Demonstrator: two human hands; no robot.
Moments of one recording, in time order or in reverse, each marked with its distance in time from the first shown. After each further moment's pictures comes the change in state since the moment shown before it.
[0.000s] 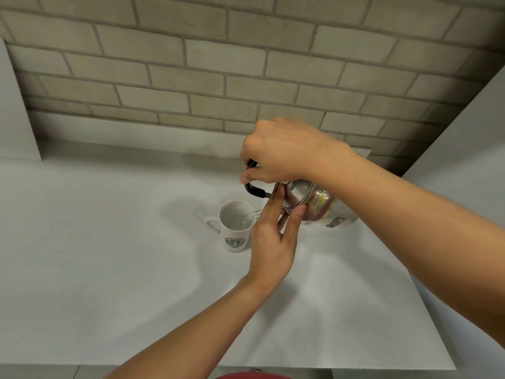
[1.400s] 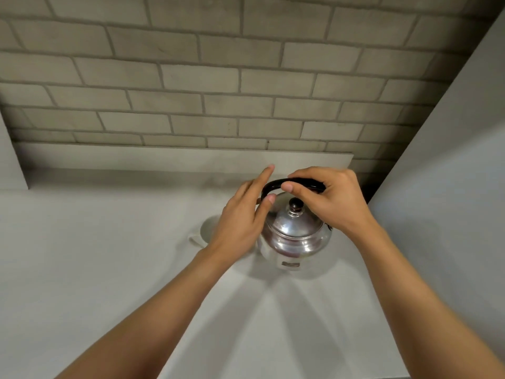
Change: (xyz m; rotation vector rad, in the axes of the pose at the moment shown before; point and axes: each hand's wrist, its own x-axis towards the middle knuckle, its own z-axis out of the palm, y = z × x) left_hand 0.058 0.023 -0.028 0.514 -0.339 0.130; right_hand -0.116 0.052 0.104 0.721 0.733 0.403
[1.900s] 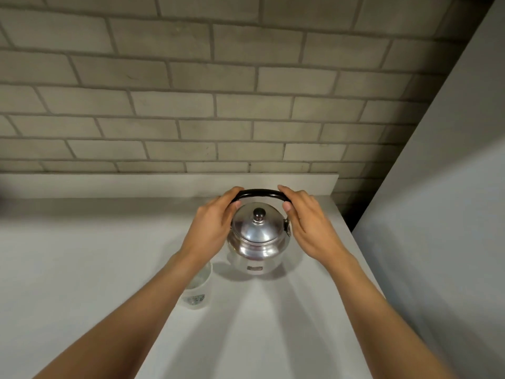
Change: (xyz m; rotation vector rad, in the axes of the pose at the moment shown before) left_hand 0.078 -0.030 0.004 0.128 0.026 0.026; right_hand 0.006 0.097 0.028 -0.095 -0.156 0.161
